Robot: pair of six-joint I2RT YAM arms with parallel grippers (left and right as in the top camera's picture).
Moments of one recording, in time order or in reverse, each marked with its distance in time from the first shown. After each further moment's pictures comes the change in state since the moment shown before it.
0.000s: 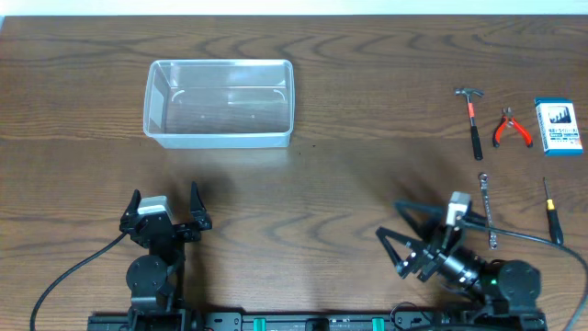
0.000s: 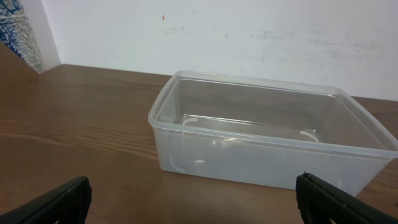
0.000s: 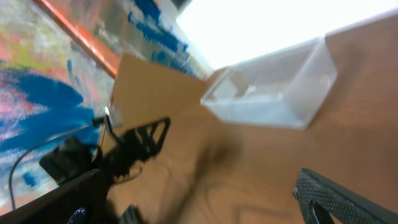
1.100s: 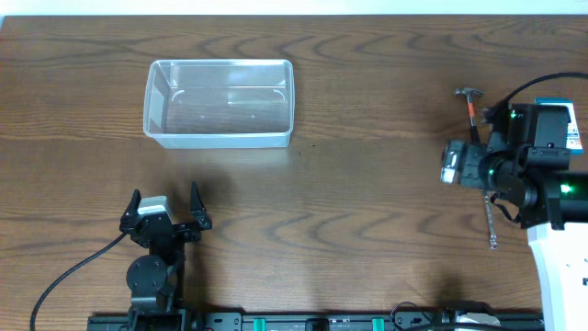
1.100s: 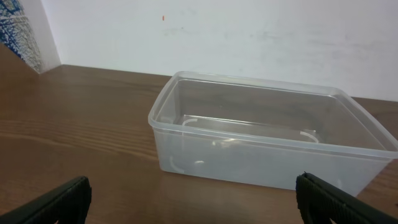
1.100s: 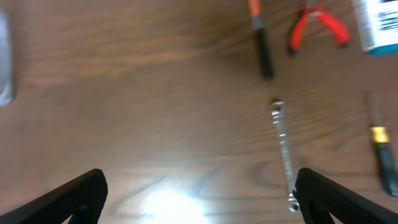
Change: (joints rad) left arm 0.000 0.000 -0.003 0.005 0.000 0.000; right arm -0.026 1.016 1.009 -1.038 0.945 -0.552
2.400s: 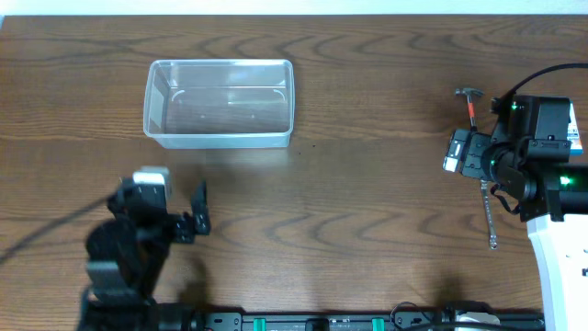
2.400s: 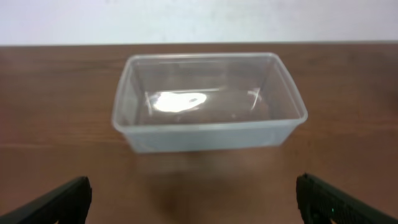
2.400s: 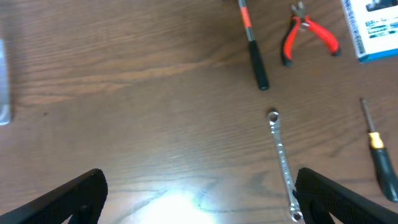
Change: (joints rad) left arm 0.000 0.510 0.731 -0.557 0.200 0.101; right arm 0.000 0.029 0.012 0.035 -0.006 0.030
